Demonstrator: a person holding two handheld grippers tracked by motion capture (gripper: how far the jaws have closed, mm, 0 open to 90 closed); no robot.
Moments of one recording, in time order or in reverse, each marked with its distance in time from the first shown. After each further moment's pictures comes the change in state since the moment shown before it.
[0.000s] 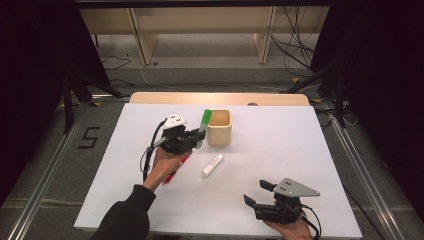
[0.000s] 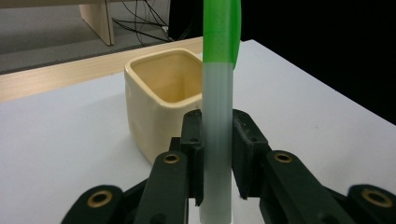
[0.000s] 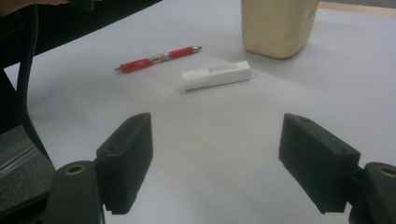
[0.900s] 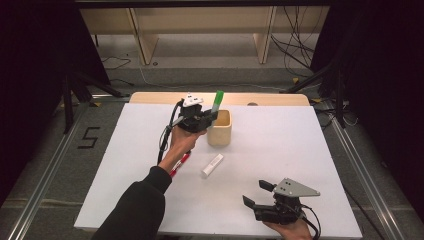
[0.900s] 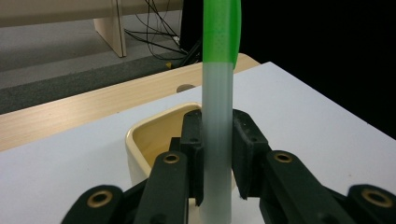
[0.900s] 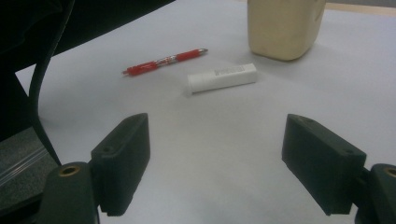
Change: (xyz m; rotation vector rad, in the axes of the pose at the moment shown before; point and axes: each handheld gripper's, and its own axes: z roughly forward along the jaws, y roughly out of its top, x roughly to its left) left arm 0.004 0.042 0.054 -0.023 0.056 0.010; right arm 0.000 0.000 0.000 -0.009 0.024 0.005
